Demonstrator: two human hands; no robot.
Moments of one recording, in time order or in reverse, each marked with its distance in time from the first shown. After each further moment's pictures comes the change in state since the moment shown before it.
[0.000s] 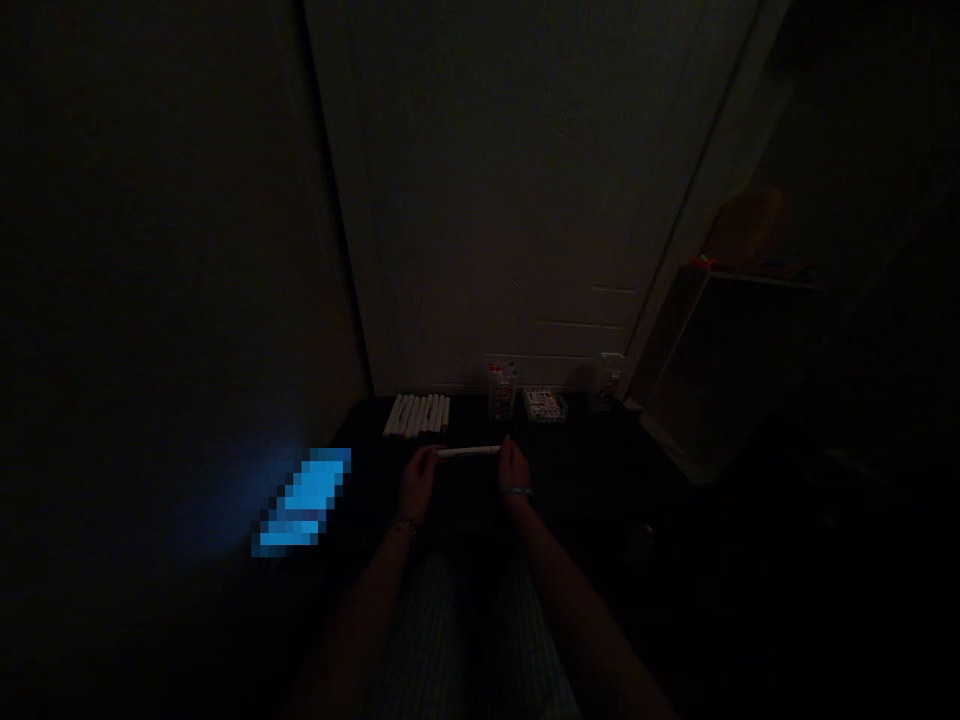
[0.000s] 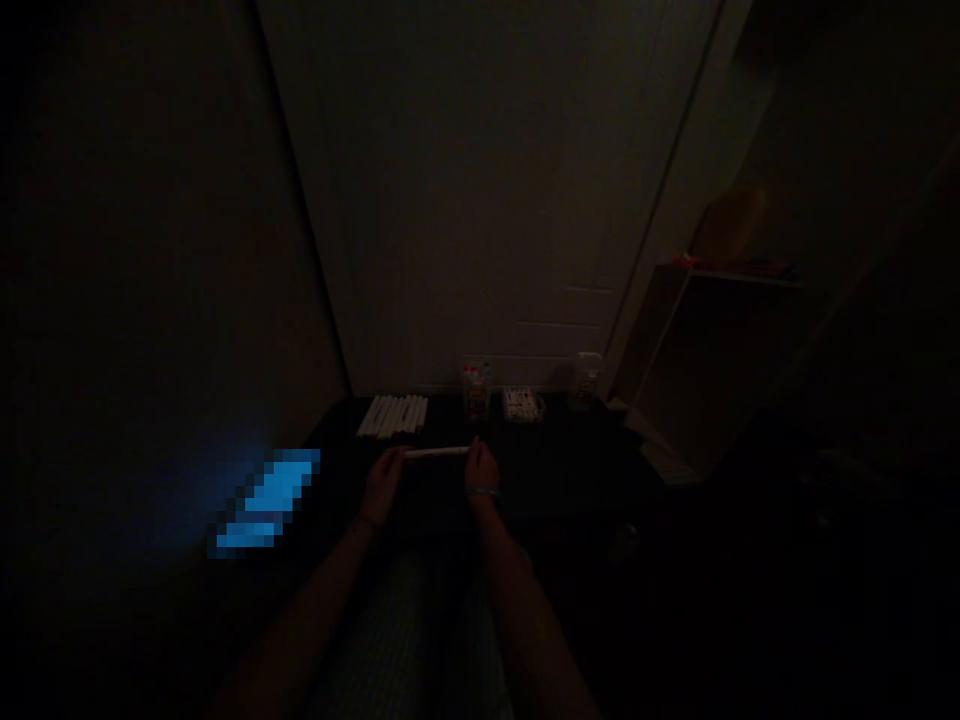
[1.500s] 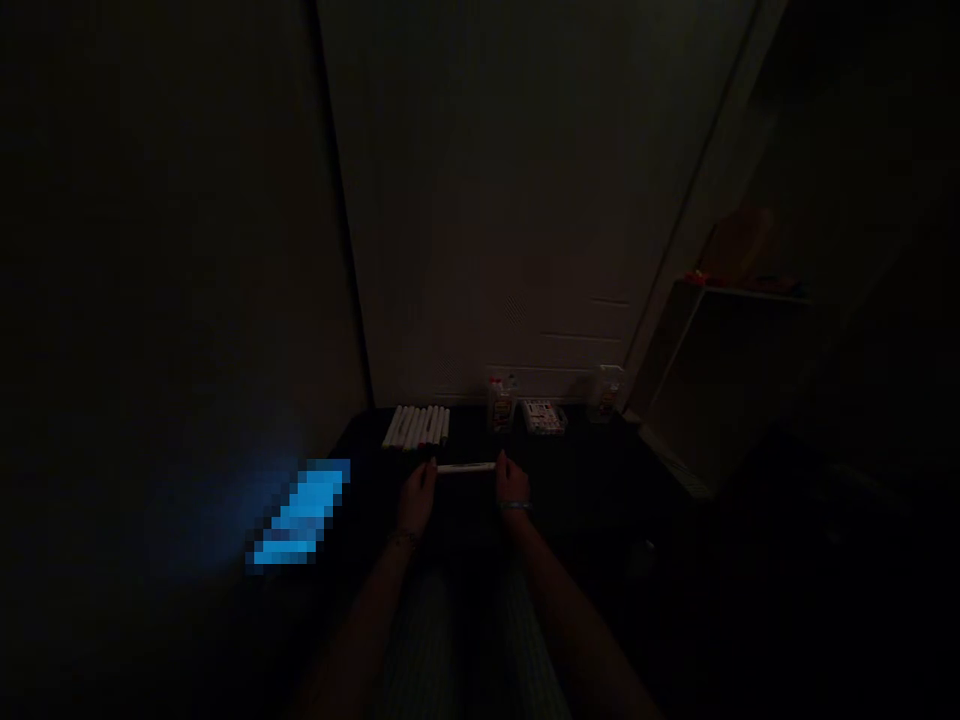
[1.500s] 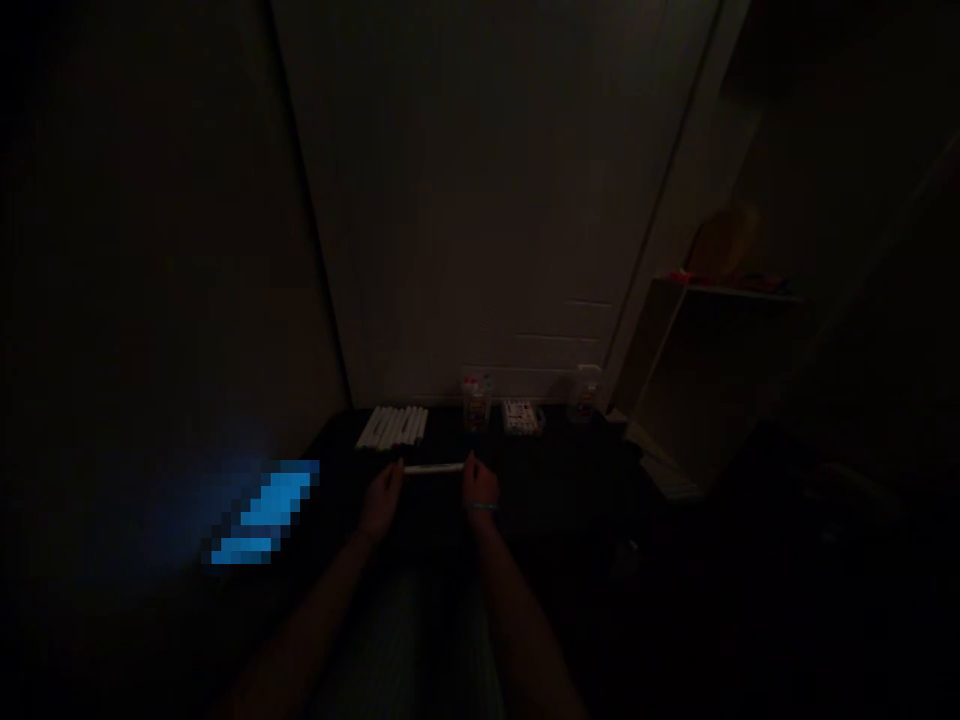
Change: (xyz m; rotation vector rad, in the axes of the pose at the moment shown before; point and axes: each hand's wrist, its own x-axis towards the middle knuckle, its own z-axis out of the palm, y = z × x) left_hand -0.005 0.004 0.001 0.164 0.026 -0.031; right_hand 0.000 0.001 0.000 -0.078 -0.044 0.043
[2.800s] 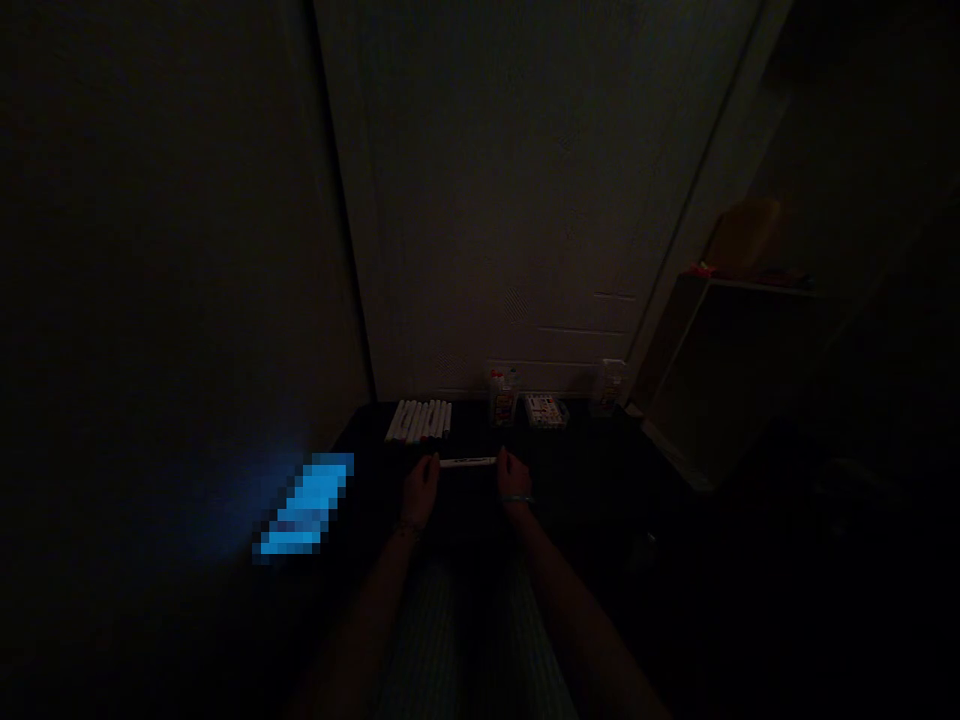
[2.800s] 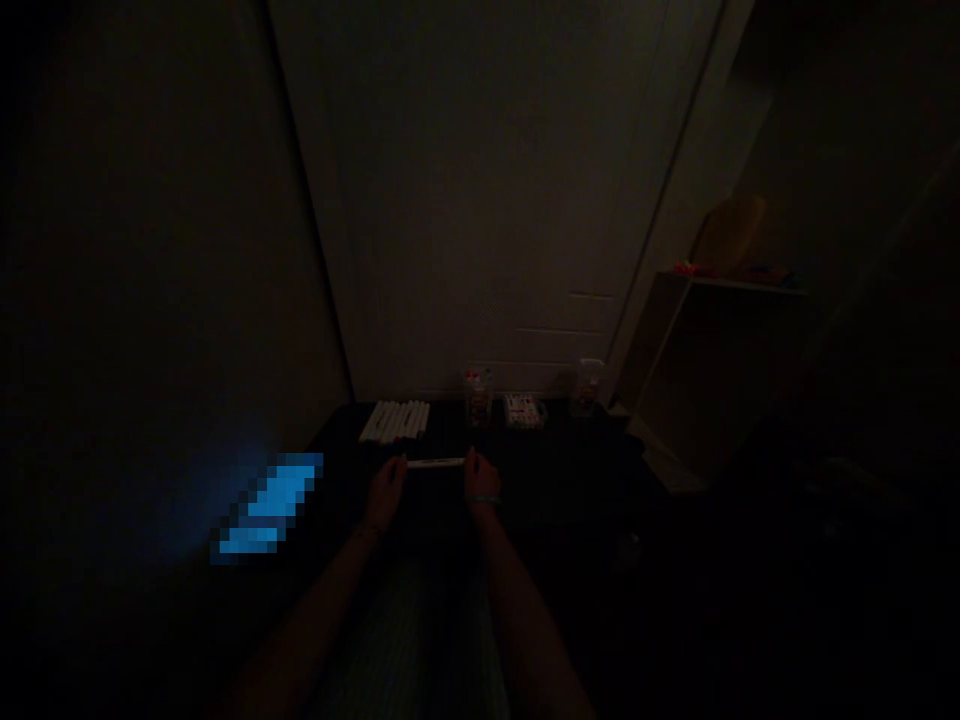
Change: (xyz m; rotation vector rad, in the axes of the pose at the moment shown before) left_hand 0.000 0.003 -0.001 0.101 0.006 0.055; right_hand 0.000 0.003 0.004 -0.025 0.010 -0.033
